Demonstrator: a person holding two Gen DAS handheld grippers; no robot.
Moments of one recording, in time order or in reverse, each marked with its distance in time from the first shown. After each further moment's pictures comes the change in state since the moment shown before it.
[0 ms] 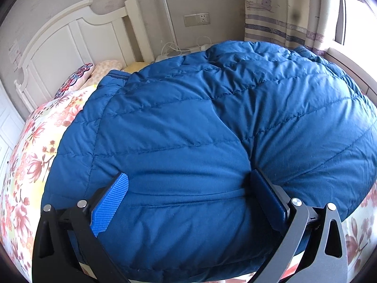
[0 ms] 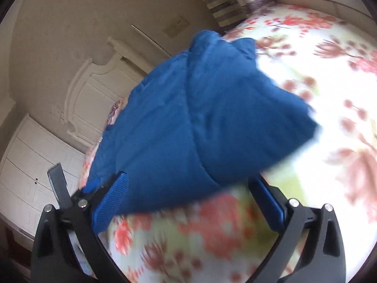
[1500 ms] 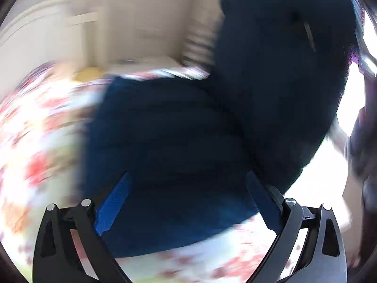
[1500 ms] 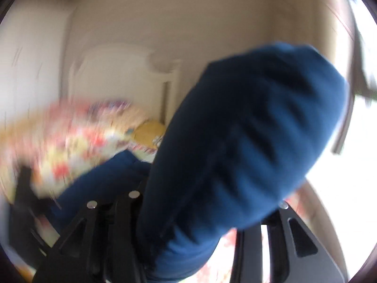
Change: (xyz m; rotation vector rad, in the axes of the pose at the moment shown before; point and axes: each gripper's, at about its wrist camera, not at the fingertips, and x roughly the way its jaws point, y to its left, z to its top) left arm -0.122 0.050 -0.071 -0.110 -0.123 -0.368; right arm -0.078 0.235 -0.079 -1.010 -0.334 -0.331
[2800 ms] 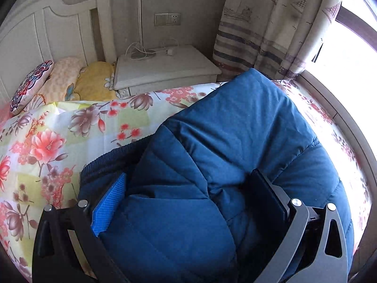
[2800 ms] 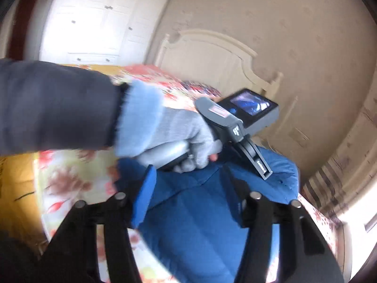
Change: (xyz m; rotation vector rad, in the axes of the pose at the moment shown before) left arm 0.160 0.030 0.136 0.066 0.168 0.050; right arm -0.036 0.116 -0.038 -0.289 0.011 0.388
